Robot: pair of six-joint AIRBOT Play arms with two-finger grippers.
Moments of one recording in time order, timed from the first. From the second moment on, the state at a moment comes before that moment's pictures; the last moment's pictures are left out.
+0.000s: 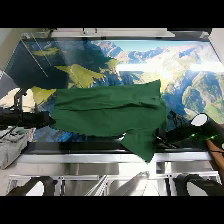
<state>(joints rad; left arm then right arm) 0.26 -1.00 0.75 1.02 -1.23 -1.24 -0.03 -1.11 0.48 -0.97 1.16 1.51</state>
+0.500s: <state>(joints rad) 0.26 -0.99 0.74 1.02 -1.28 -1.25 -0.02 -0.81 0.48 -1.17 1.38 1.53</state>
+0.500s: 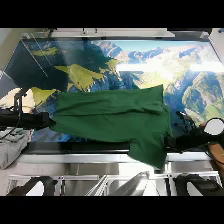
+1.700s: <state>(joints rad) 0.21 -1.57 1.38 1.19 -1.25 -1.39 0.05 -1.42 1.24 -1.08 1.14 1.44</state>
